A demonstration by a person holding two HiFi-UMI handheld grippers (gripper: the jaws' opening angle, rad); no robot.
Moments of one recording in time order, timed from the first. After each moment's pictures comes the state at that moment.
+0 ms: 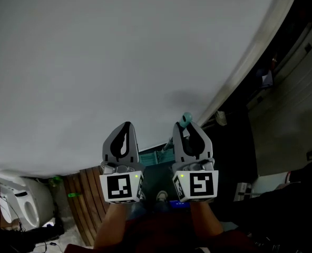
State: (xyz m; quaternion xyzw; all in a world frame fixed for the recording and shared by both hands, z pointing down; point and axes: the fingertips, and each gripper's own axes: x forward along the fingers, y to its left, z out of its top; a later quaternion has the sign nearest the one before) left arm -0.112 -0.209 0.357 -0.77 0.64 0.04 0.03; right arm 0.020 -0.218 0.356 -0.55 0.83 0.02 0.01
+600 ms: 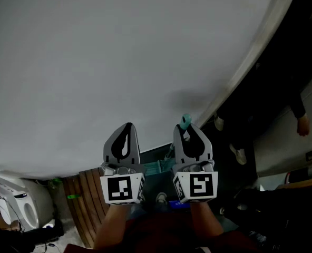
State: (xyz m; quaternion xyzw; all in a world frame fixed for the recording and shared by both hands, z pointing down) left arm -0.110 -0.205 0.352 -0.77 0.63 0.04 0.03; right arm 0.021 -0.214 0.360 -0.56 0.83 0.02 0.00
